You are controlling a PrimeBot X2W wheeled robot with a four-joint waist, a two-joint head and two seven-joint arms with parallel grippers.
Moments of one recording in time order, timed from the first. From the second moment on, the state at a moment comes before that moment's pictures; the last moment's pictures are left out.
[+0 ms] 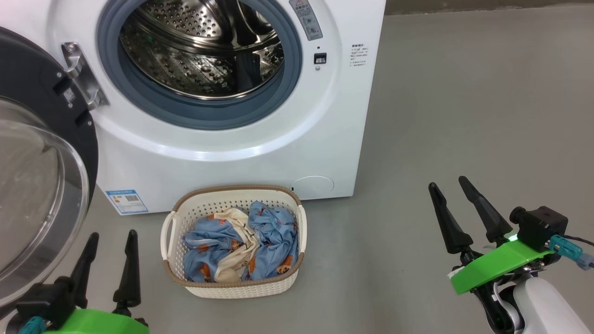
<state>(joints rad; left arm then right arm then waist) -0.04 0.27 -0.15 0.08 -0.47 0.03 -0.25 -0.26 -0.26 0.21 0.27 0.52 0.12 -0.25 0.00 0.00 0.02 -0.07</state>
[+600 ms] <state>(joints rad) -0.04 0.26 -0.14 0.08 -0.46 0.03 -0.25 -0.26 -0.26 0.21 0.27 0.52 0.12 -0.25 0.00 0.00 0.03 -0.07</state>
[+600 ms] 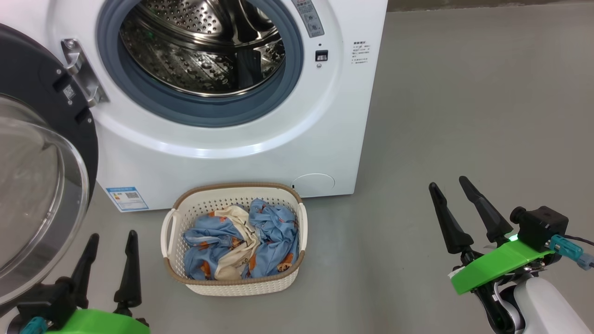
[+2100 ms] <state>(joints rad) -0.05 0.25 -0.13 0.09 -0.46 0.03 -0.25 -0.26 -0.25 0.20 0.27 0.52 0.12 -0.25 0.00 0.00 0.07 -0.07</state>
